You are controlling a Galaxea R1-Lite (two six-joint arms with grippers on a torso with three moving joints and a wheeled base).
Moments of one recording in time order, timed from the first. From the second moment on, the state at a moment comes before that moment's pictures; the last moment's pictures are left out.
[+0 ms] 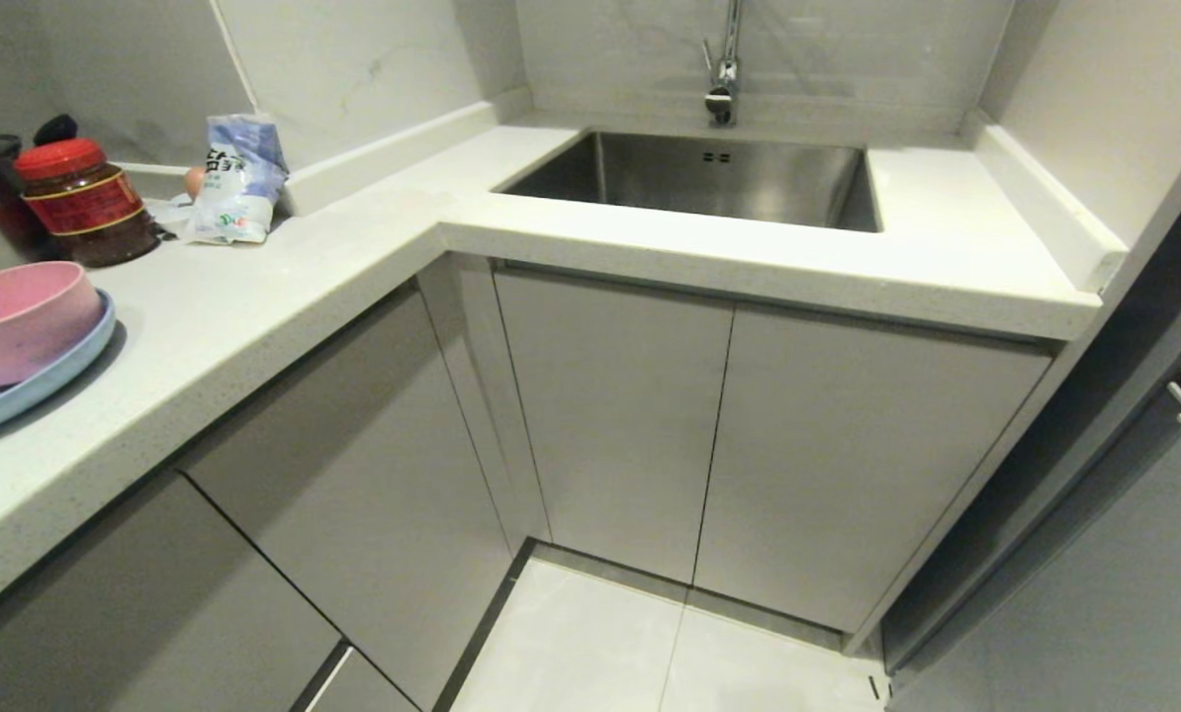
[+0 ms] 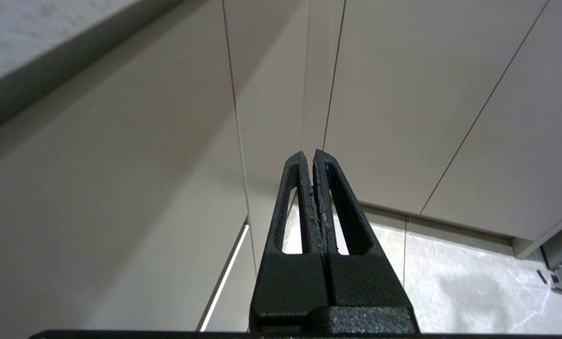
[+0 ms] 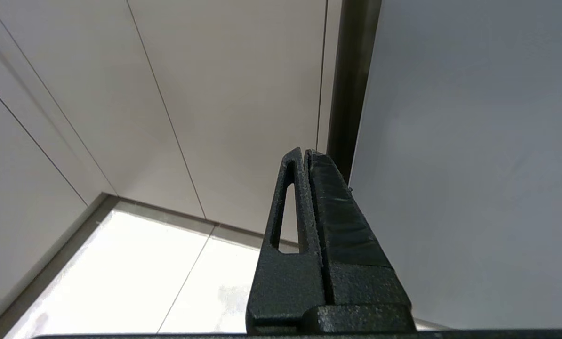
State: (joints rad) left arm 0.01 0.00 0.00 -0.03 -0.01 0.02; right arm 0.00 0.00 0.00 -0.08 0.00 0.02
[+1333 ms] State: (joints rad) left arm 0.01 0.00 0.00 -0.03 -0.01 0.02; right arm 0.00 0.00 0.00 -0.08 0.00 0.02
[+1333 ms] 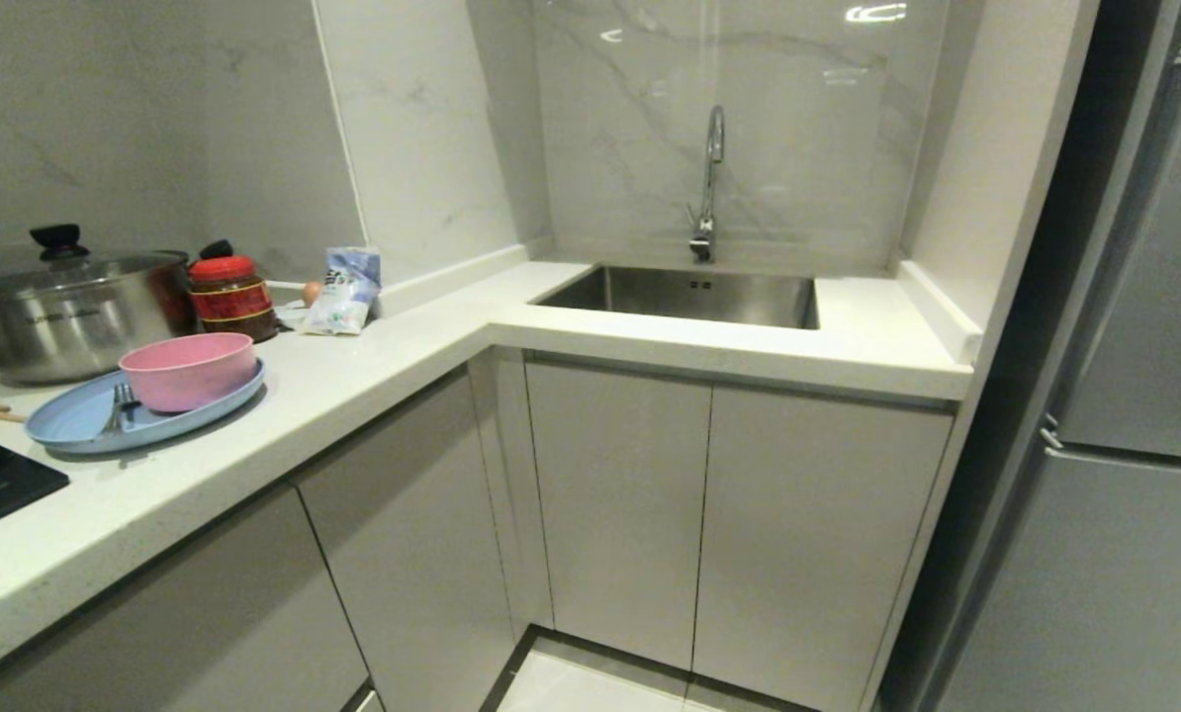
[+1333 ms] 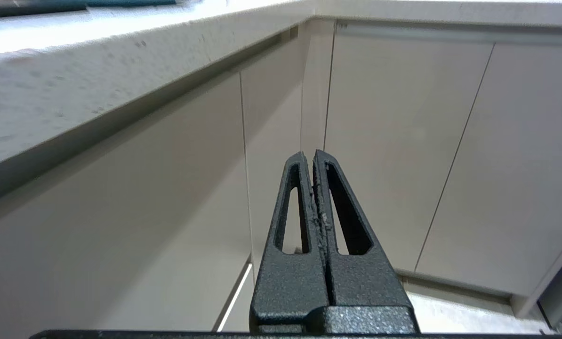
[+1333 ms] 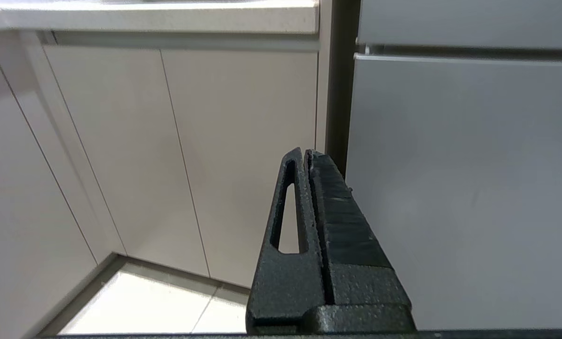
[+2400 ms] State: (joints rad) left arm 0.01 0.00 0.00 -0.03 -0.01 0.02; right arm 0.00 0.00 0.00 -0.08 0.00 0.02
